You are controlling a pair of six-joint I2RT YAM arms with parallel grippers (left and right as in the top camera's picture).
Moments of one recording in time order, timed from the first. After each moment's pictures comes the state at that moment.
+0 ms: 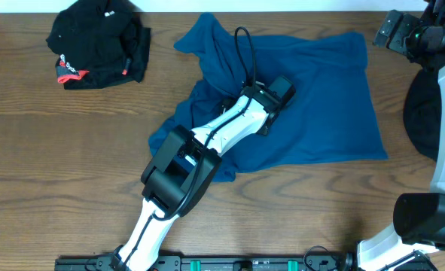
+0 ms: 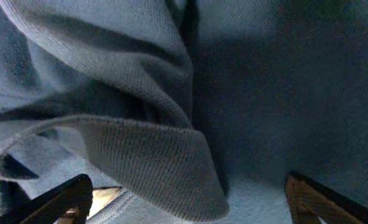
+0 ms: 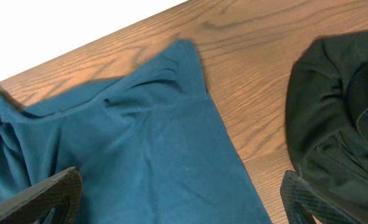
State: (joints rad) left arm -0.73 2.25 1.71 -0.87 -0.44 -0.50; right arm -0.16 1.79 1.99 -1.11 -0.01 0.28
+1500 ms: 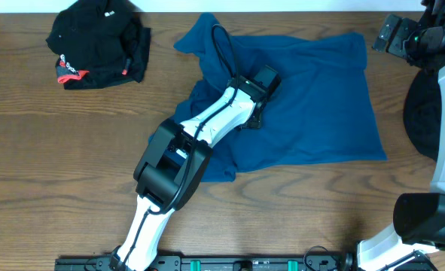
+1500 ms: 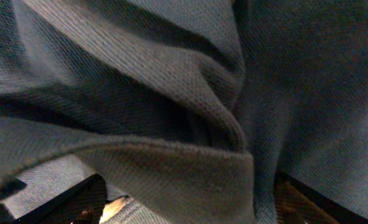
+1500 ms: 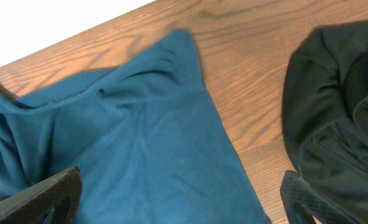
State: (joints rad) left arm -0.65 2.25 1.71 -0.90 -0.29 -0.57; right arm -0.16 1.79 1.99 -1.15 0.00 0.27
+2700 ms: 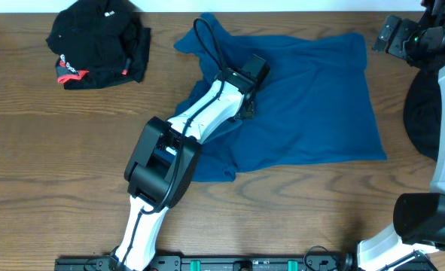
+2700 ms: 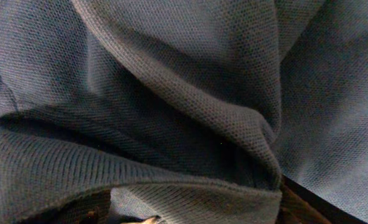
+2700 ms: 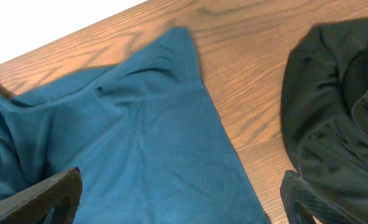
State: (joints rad) left arm -0.59 2.22 1.71 -0.87 -0.26 -0.61; right arm -0.16 1.79 1.99 -1.16 0.00 0.27
